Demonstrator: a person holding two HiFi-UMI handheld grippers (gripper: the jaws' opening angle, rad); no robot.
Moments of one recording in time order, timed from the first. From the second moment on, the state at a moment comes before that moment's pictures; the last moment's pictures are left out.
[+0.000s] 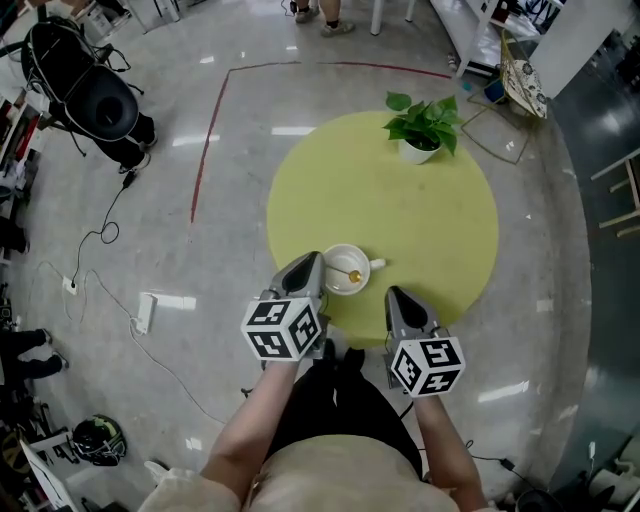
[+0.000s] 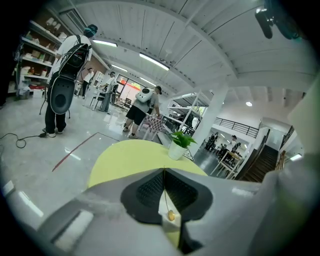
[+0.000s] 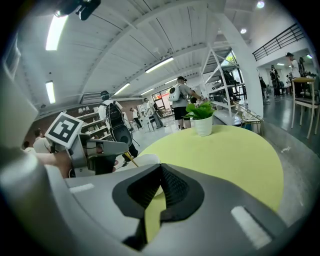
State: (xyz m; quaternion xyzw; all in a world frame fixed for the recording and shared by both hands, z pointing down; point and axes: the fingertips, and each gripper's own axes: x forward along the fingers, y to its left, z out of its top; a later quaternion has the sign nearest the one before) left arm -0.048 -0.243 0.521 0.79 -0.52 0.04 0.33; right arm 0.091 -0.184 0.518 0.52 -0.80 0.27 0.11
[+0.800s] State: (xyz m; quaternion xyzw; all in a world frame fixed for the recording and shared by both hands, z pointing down) left arm -0.062 -0.244 0.535 0.79 -0.52 0.07 0.32; right arm 0.082 -0.184 0.518 0.51 -0.81 0.27 0.11
